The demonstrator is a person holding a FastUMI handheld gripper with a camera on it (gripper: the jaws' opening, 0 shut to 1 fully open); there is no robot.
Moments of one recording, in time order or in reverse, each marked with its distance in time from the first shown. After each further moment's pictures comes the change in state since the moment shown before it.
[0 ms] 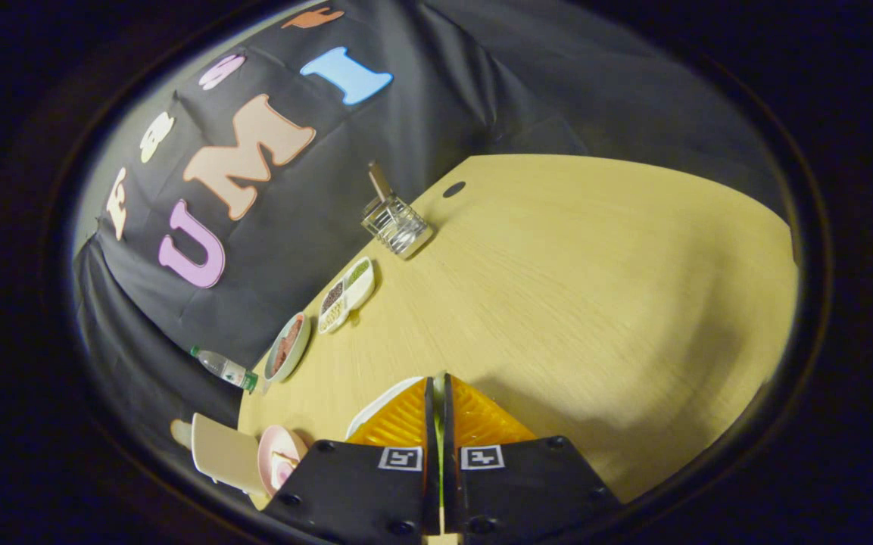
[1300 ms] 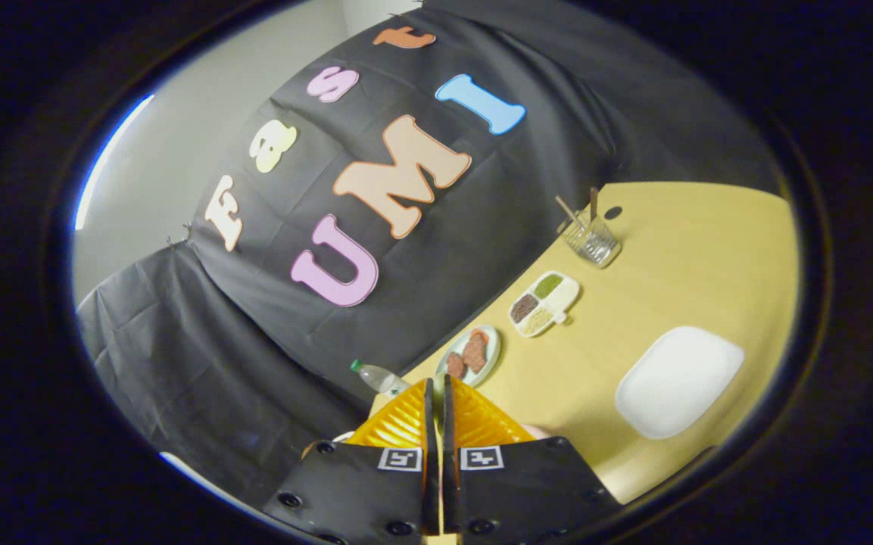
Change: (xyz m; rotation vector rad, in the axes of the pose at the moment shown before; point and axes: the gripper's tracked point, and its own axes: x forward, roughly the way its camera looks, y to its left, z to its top) arm -0.106 0.287 -0.045 0.091 -0.146 0.399
